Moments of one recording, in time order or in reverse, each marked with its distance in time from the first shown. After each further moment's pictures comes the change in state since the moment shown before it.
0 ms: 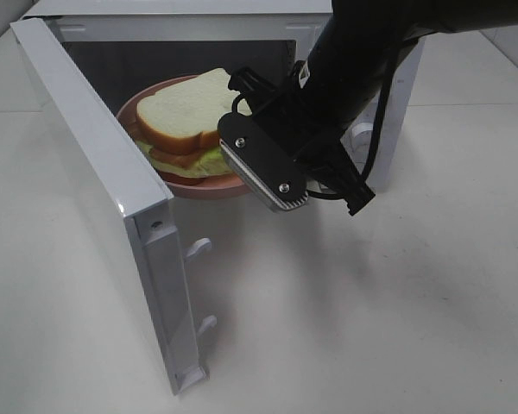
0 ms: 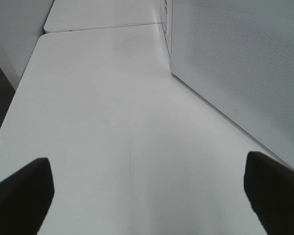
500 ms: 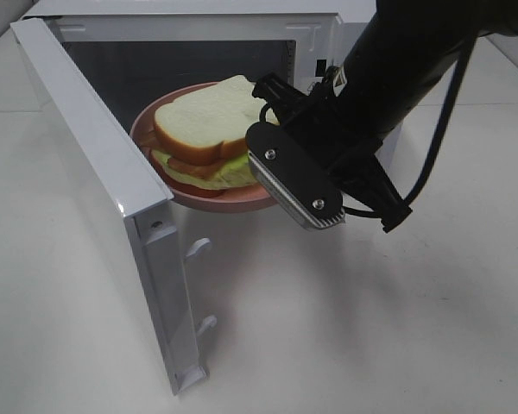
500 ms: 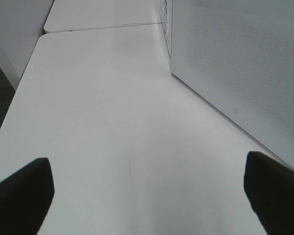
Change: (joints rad) left arm 0.000 0.000 0.000 0.000 0.000 0.000; right arm 0.000 -0.123 0.124 -0.008 0.015 0.024
